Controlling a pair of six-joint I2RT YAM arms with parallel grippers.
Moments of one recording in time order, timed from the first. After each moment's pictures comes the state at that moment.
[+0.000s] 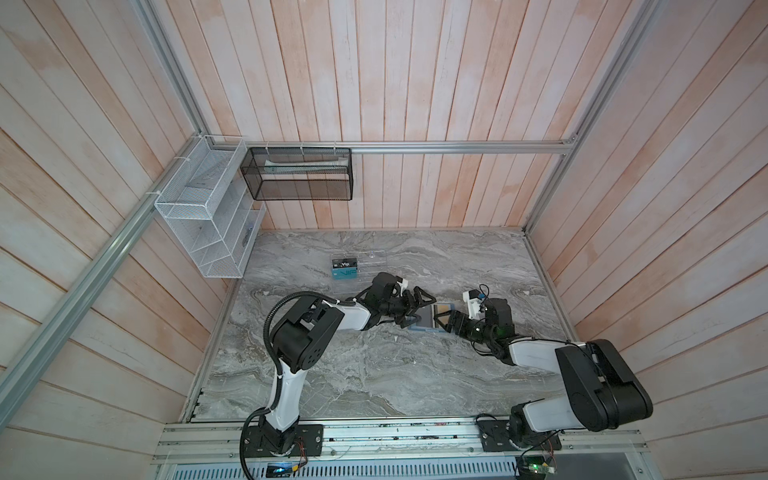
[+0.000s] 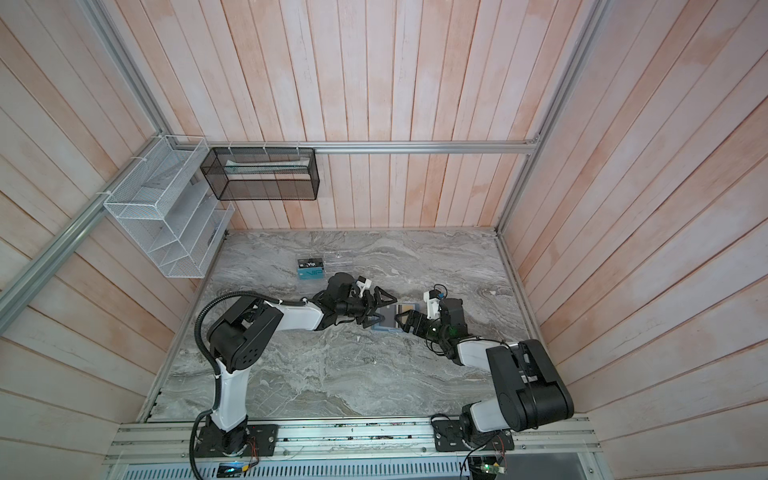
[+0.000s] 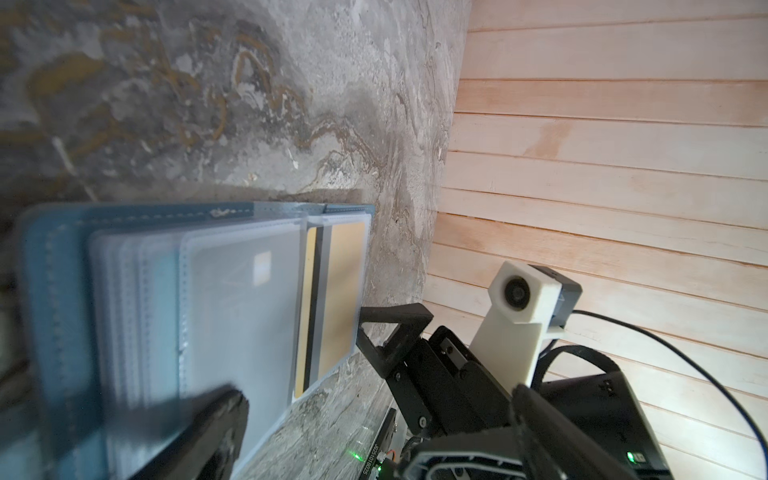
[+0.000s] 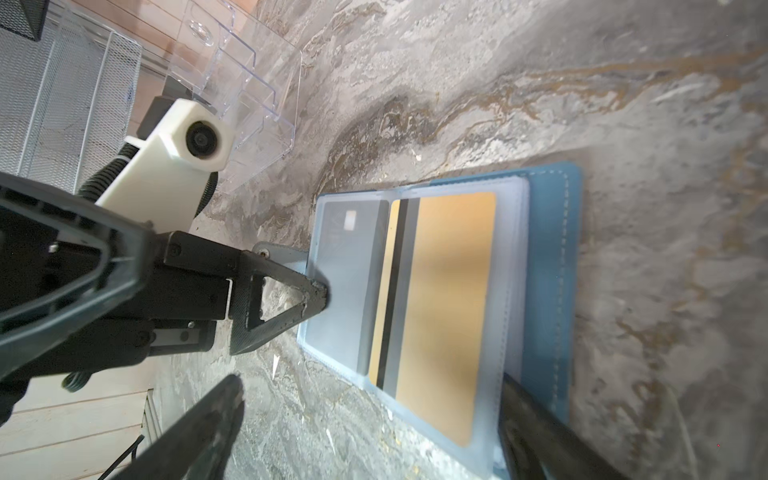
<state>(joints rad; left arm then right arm) -0.66 2.07 1.12 0.44 0.68 -1.24 0.24 1.43 0.39 0.39 -0.54 0.63</state>
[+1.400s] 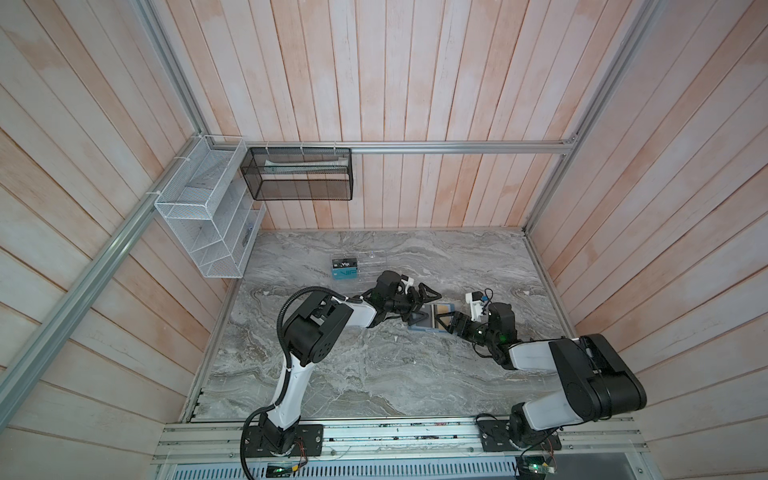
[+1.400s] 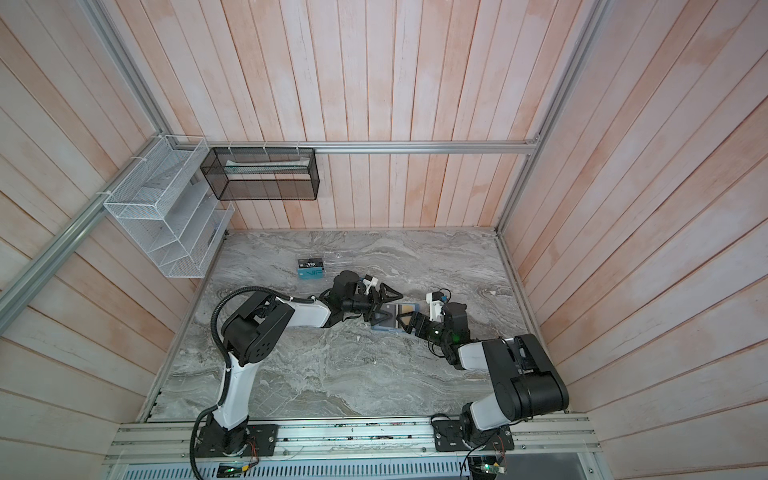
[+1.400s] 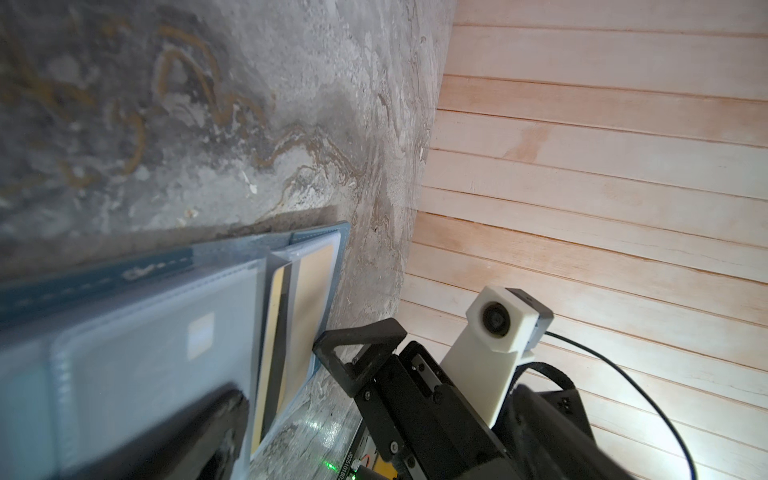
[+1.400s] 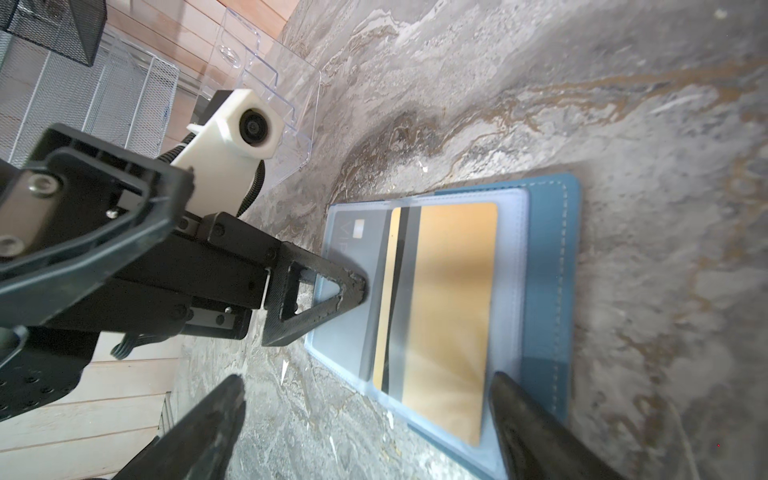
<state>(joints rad) -0.66 2.17 1.21 0.53 0.73 -1.34 0.21 1.50 0.31 0.63 -0.60 0.68</state>
